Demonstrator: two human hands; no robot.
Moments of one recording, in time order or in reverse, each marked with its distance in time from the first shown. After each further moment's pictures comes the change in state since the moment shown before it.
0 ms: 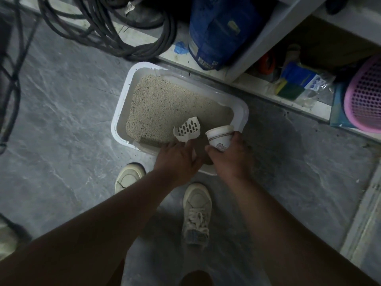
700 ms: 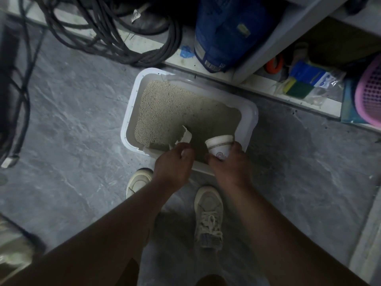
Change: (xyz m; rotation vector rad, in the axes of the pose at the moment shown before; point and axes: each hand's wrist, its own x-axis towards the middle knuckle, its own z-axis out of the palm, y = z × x) left_hand -0.014 -0.024 -0.022 -0.642 0.009 -0.315; right_hand -0.019 -0.017 0.028 0.079 -0.055 0.099
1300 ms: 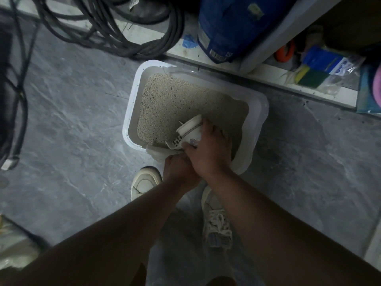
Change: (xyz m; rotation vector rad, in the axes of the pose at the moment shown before) left_hand 0.021 -0.026 0.027 0.536 -0.122 0.113; right_hand 0.007 -0.047 0.050 -0.251 0.052 -0.341
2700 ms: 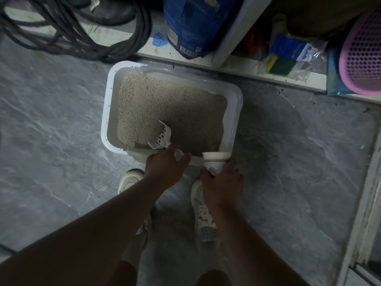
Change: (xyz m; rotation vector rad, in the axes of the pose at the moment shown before) left_hand 0.009 -0.003 0.012 -0.163 0.011 -0.060; right_hand -0.082 0.079 0.012 0.212 0.202 0.482
